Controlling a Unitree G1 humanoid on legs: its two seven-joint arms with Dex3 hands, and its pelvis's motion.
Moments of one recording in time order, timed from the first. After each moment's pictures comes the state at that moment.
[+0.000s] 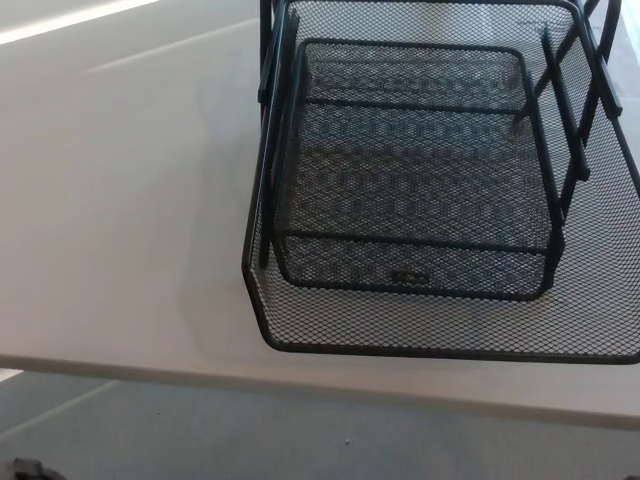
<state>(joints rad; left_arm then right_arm) -0.25 0.63 -0.24 1.11 0.28 -0.19 -0.32 -0.32 -0.50 0.48 1.08 -0.39 0.05 0.26</state>
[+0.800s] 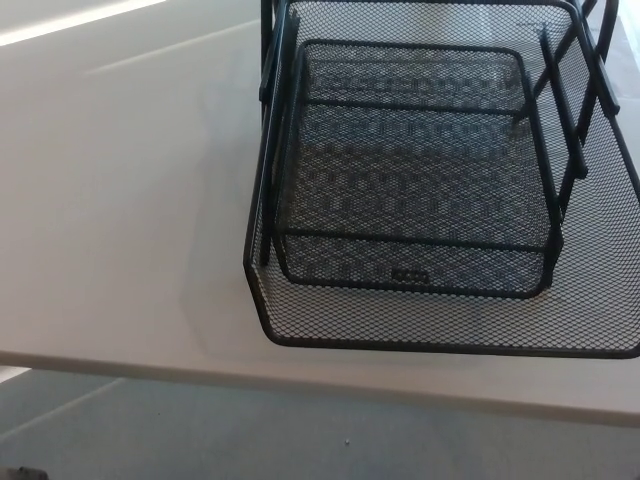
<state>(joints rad) -0.27 0.64 -0.27 1.17 0.29 -0.26 -0.39 0.03 -0.65 0.42 0.49 -0.40 0.03 0.35</state>
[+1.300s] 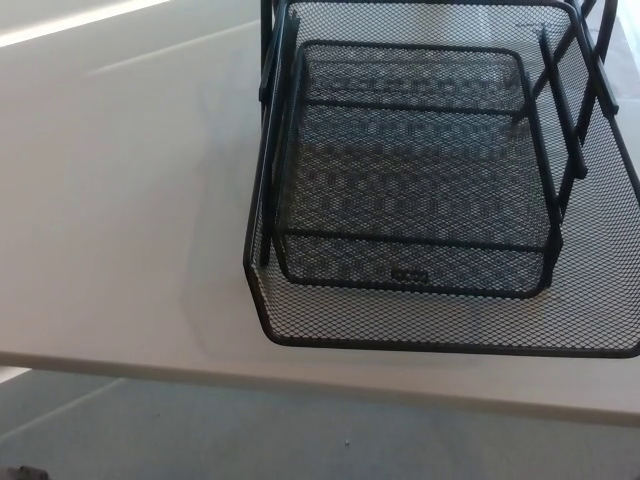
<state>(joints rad) -0.28 0.64 -0.27 1.18 0.29 -0.26 -0.39 0.39 -0.75 0.19 -0.02 -0.27 -0.02 0.45</state>
